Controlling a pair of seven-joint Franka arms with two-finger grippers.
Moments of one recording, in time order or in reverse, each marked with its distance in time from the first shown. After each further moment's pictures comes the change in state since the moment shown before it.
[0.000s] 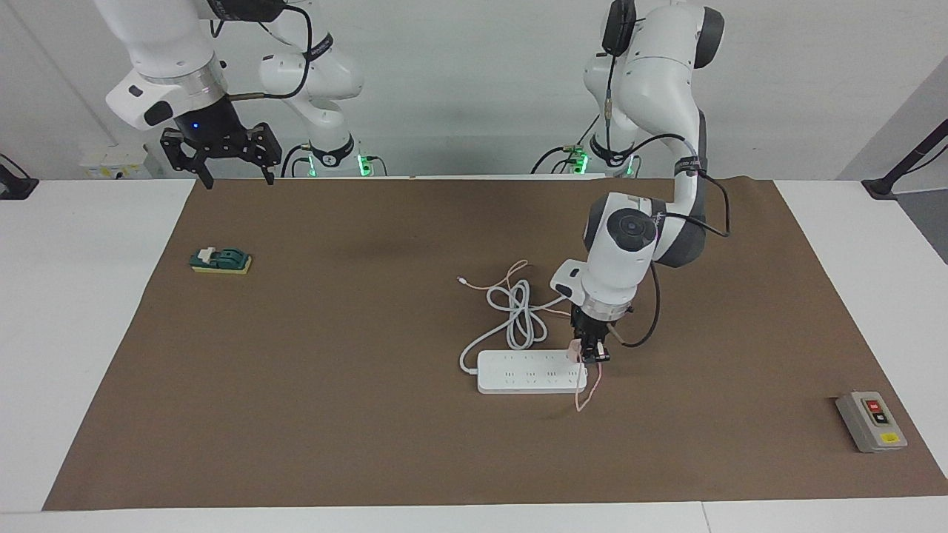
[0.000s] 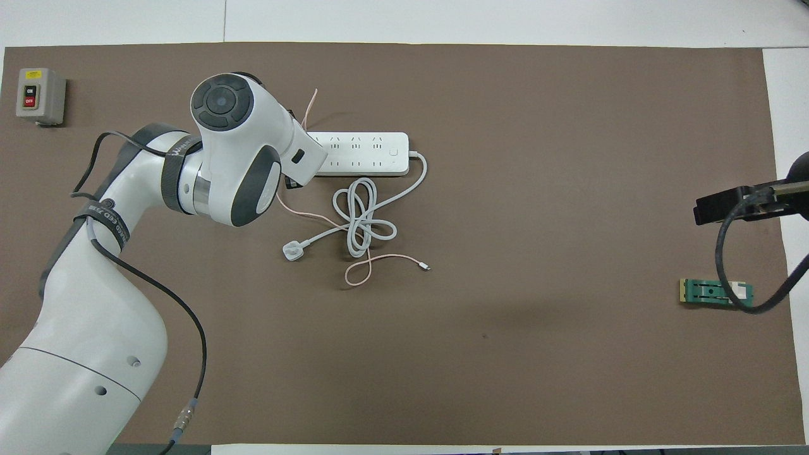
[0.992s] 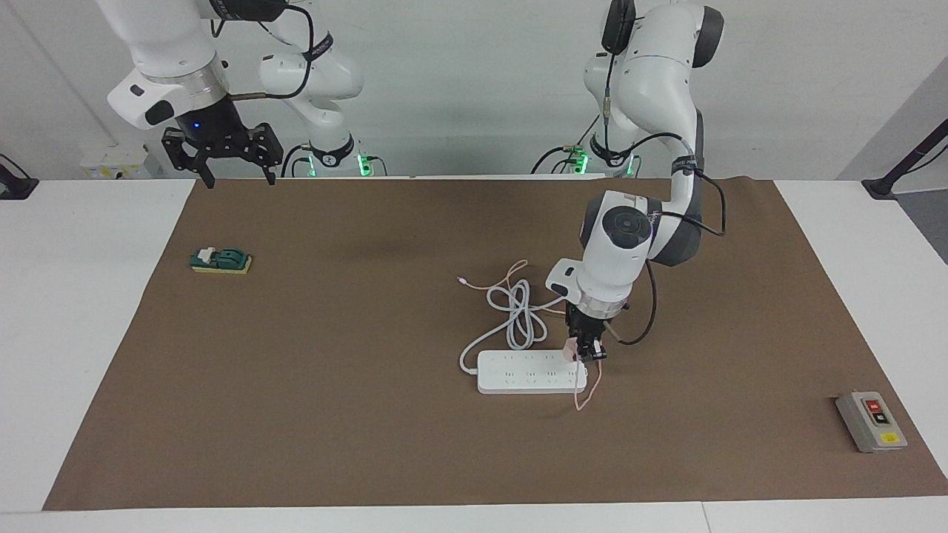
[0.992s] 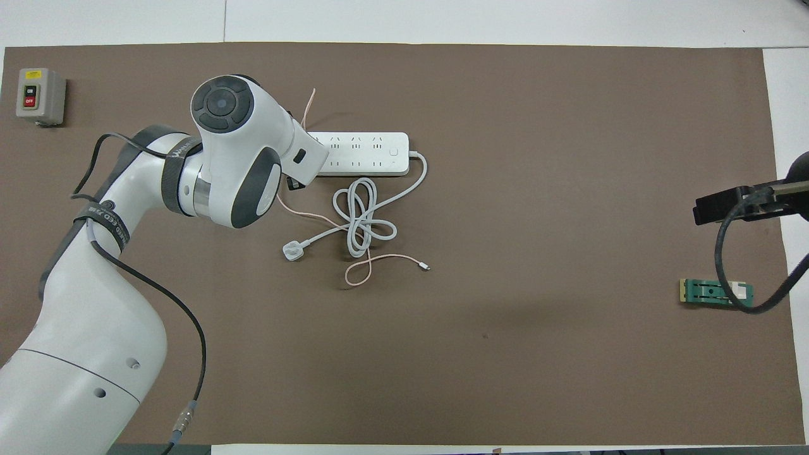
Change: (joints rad) left arm -0.002 -0.006 -0.014 -0.011 -0.002 0.013 -0.055; right arm 0.000 0.000 0.001 0.000 0.000 0.000 0.001
